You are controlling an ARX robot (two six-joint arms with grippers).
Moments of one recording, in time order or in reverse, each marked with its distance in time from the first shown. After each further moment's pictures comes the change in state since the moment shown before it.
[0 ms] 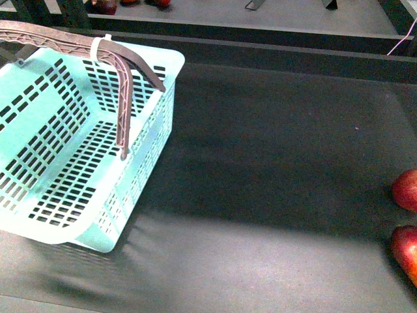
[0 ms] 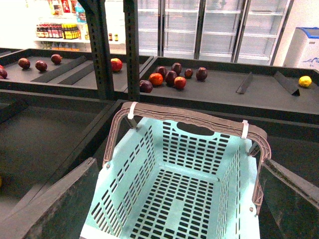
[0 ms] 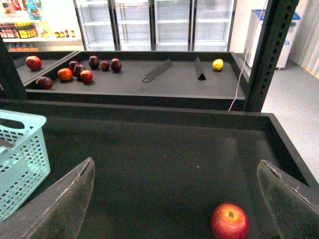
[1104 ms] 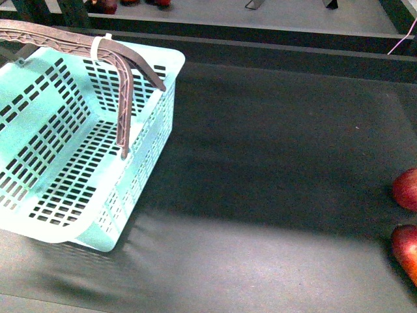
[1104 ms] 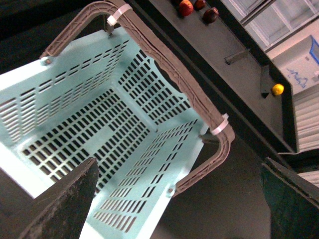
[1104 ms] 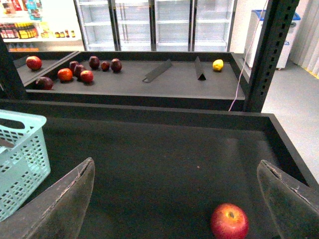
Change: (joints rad) left arm -0.033 0.844 0.335 0.123 0.029 -0.697; right arm 0.000 -0.001 0.000 0.000 0.000 0.000
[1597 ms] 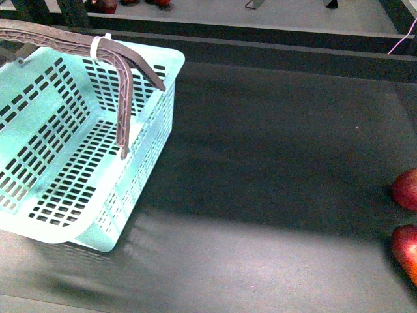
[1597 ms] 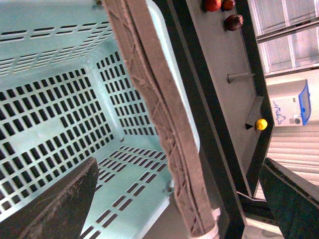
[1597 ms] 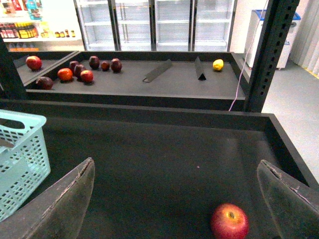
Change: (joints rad) left arm 0.016 0.759 0.407 0.251 0.044 -0.376; right arm 0.000 0.000 0.000 0.000 0.000 0.000
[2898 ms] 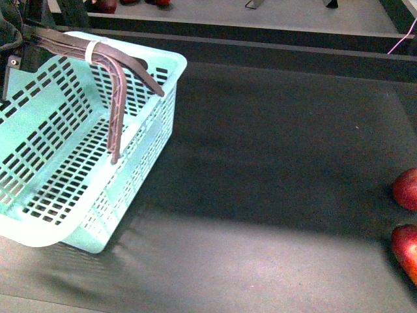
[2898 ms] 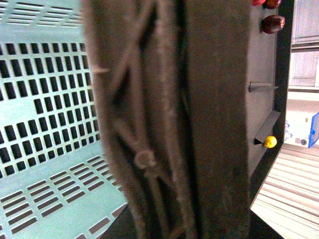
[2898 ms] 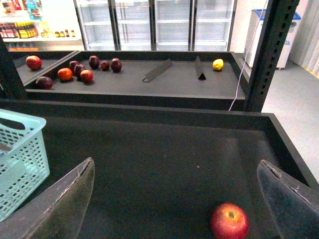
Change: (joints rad) left arm -0.032 0.393 0.370 -0.116 -0.014 -0.197; right arm 0.000 0.000 0.000 0.000 0.000 0.000
